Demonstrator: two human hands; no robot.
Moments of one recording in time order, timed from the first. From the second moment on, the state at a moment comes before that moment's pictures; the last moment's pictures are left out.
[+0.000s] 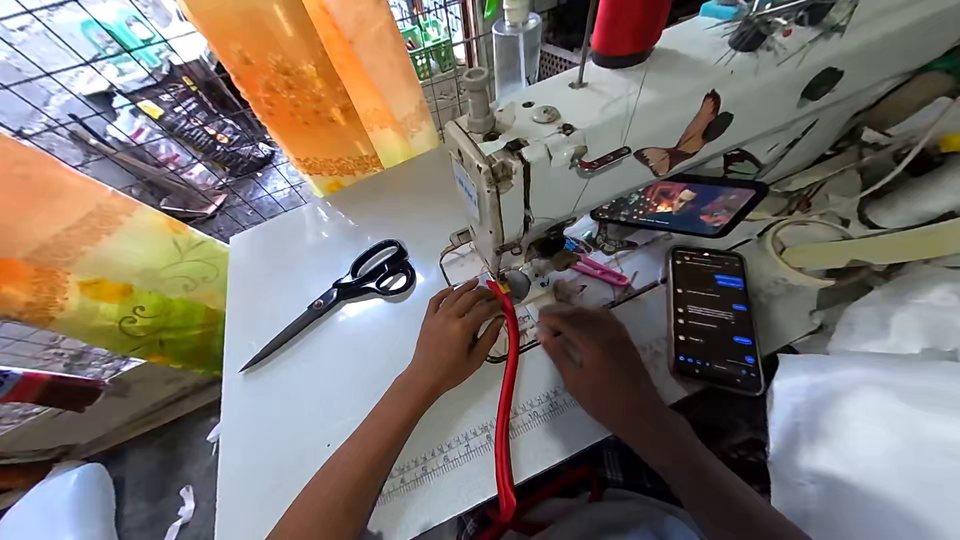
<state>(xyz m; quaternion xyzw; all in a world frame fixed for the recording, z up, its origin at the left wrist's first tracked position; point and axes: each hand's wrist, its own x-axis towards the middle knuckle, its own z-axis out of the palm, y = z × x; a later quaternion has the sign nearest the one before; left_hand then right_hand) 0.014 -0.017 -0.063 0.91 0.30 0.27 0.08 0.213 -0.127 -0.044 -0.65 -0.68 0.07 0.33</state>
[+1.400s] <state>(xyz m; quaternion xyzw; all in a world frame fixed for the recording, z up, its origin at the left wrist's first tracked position) 0.028 -0.036 -0.056 0.89 0.39 0.22 0.11 0.205 -0.256 -0.054 -0.60 -0.40 0.54 0.43</state>
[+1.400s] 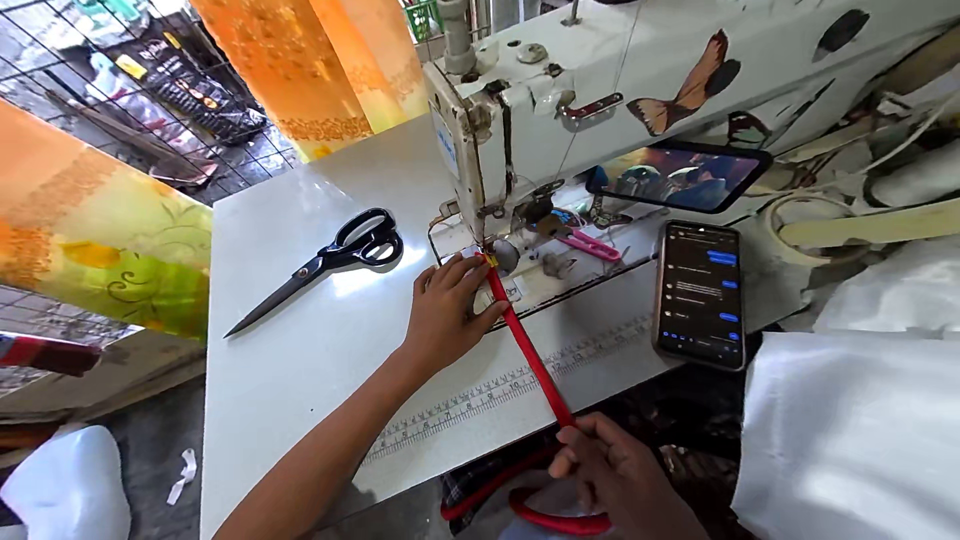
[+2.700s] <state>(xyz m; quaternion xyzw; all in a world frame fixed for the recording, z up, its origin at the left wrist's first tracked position) 0.032 -0.046 -0.055 0.88 0.41 0.21 0.12 0.226 -0.114 -0.055 -0.59 -0.77 0.00 0.26</state>
